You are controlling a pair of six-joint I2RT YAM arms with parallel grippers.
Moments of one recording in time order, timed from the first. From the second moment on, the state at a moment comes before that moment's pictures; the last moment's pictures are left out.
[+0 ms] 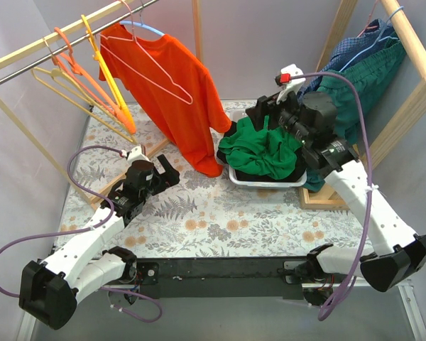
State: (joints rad) left arm -0.47 0.93 0.63 -0.26 -0.24 -0.75; right arm 0.51 1.23 1.35 -0.25 -0.05 0.03
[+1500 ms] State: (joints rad) left arm -0.47 0.96 0.63 -0.27 -0.20 -0.72; right arm 0.61 2.03 2.30 -0.14 -0.52 -0.20
